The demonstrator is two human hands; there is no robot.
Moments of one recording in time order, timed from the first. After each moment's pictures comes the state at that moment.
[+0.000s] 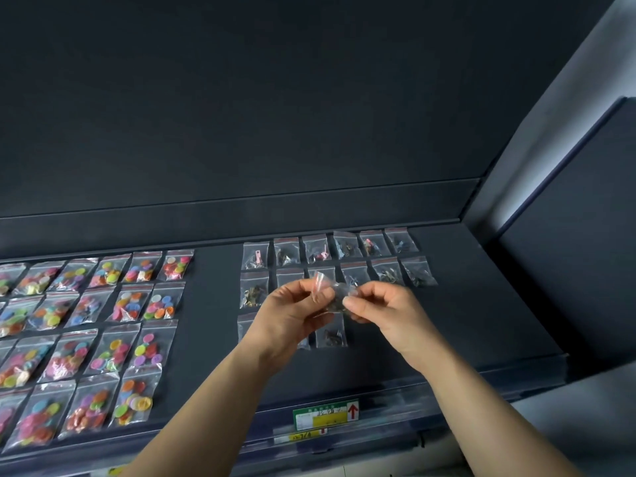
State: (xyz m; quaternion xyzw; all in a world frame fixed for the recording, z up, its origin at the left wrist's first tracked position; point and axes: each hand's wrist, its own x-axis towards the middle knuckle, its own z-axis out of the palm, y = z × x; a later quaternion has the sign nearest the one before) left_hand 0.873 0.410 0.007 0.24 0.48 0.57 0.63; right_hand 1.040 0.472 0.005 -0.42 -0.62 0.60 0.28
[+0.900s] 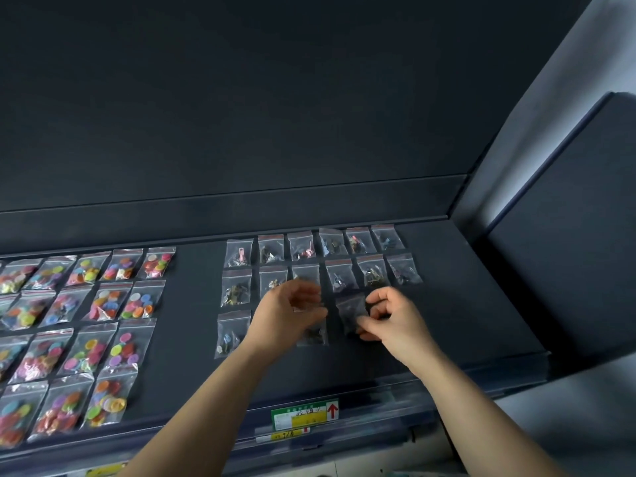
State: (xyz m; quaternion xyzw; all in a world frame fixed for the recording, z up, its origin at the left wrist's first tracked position) left_hand 0.887 0.423 -0.015 0.48 0.70 0.40 0.34; right_hand 1.073 0.490 -0.033 -0.53 -0.61 0.54 0.24
